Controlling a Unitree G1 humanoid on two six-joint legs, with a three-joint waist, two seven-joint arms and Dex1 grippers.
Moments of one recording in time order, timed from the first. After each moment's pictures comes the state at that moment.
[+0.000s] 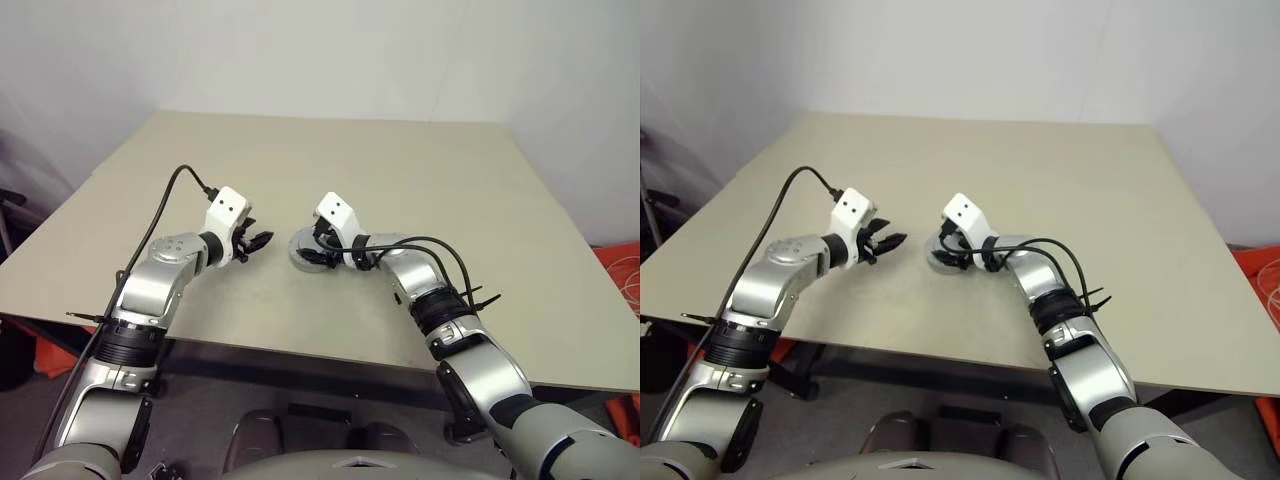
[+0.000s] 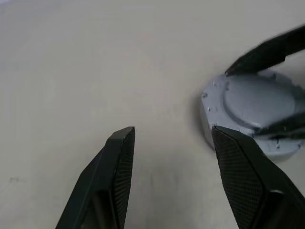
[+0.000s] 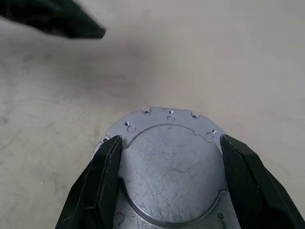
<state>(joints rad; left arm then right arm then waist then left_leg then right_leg) -0.49 0.44 -0.04 0.00 -0.22 0.70 -0.59 -0.72 -0.16 0.28 0.62 -0.05 0.21 0.75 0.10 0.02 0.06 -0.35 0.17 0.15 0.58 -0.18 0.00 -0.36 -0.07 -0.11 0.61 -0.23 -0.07</state>
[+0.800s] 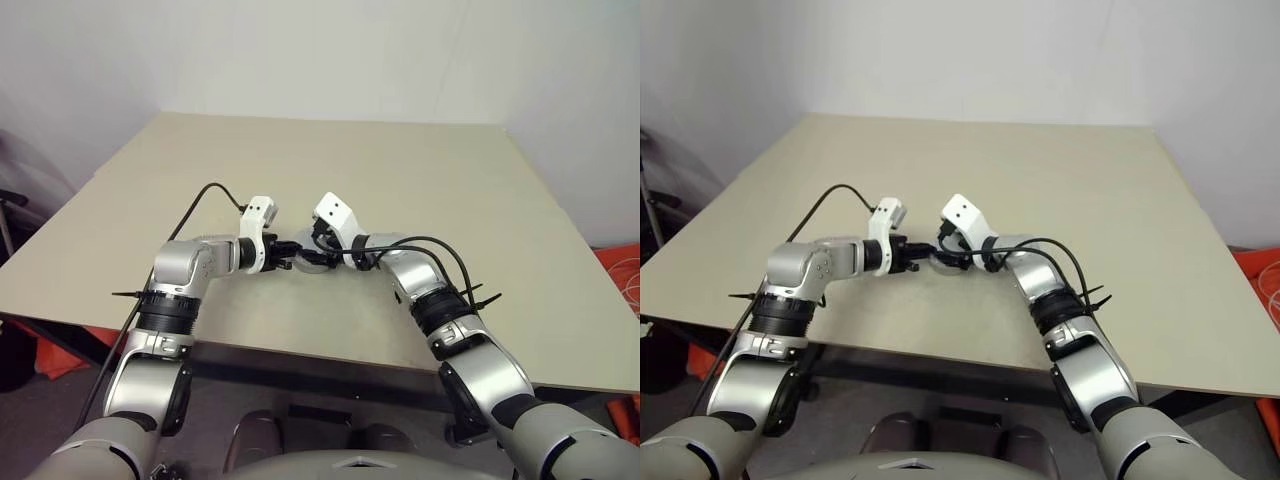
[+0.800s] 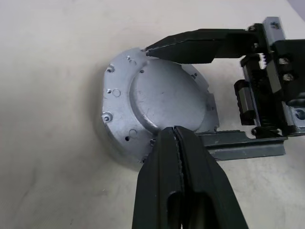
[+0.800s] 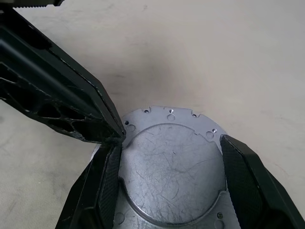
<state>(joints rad) -0.63 0.28 0.00 0.19 -0.41 1.10 -0.59 -0.72 -0.16 0.29 0.62 -0.05 0.22 0.72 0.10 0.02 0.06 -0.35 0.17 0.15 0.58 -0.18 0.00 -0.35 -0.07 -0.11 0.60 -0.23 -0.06</state>
